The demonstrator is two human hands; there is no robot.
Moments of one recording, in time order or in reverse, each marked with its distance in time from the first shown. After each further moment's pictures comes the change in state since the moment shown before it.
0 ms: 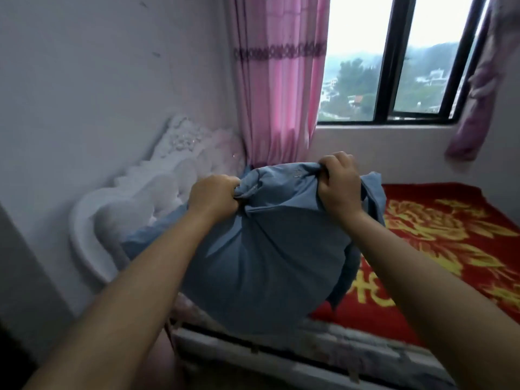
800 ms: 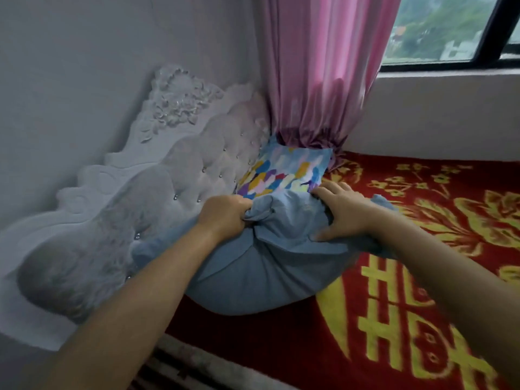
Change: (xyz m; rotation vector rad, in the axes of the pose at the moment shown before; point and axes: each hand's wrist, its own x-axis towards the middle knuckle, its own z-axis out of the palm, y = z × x) left_hand 0.306 -0.197 0.285 0.141 -0.294 0.133; right_hand 0.124 0.195 0.401 -0.266 -1.160 -0.107
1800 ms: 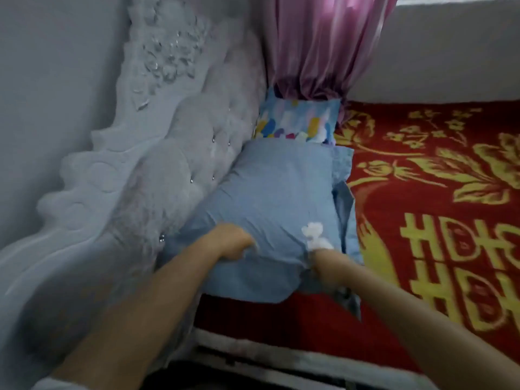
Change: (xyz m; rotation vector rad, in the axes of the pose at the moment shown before) left_hand 0.006 -0.203 0.135 0.130 -0.714 0.422; right_hand 0.121 -0.167 0.190 0.068 -0.484 0.123
